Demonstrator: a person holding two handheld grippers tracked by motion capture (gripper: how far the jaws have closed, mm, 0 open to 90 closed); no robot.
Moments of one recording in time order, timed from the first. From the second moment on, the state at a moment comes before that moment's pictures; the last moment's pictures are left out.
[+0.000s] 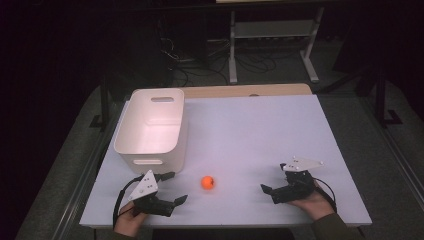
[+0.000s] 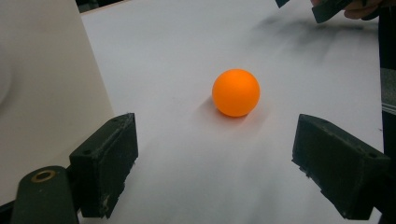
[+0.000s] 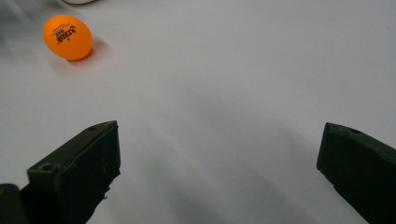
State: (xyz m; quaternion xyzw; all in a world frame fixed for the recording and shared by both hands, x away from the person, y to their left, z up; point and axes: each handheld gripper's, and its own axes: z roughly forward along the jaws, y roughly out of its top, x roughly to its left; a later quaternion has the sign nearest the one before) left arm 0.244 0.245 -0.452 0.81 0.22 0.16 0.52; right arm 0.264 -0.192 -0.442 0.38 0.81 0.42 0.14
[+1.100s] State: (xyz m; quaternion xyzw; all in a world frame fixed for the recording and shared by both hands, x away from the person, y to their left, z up) left arm 0.244 0.244 -0.452 0.81 0.22 0.15 0.52; right arm 0.265 -0.184 -0.433 0.36 0.82 0.43 0.14
